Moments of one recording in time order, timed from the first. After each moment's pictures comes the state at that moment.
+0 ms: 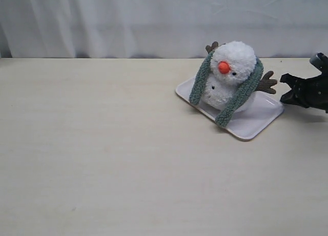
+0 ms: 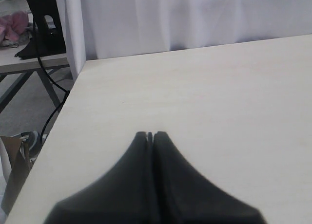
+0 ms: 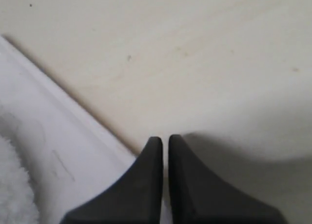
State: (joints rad) left arm 0.00 0.00 0.00 0.04 0.33 0.10; right arm -0.34 2.30 -1.49 1.06 0.58 -0.80
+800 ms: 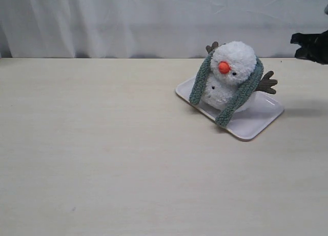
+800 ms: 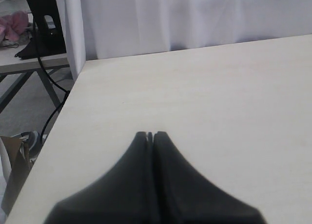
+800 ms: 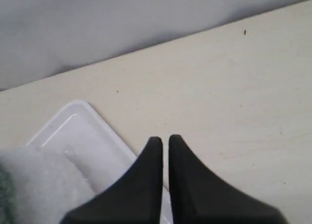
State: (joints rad) left arm 0.00 0.00 0.00 0.04 0.33 0.10; right arm -0.30 2.05 -1.49 0.99 0.48 -0.84
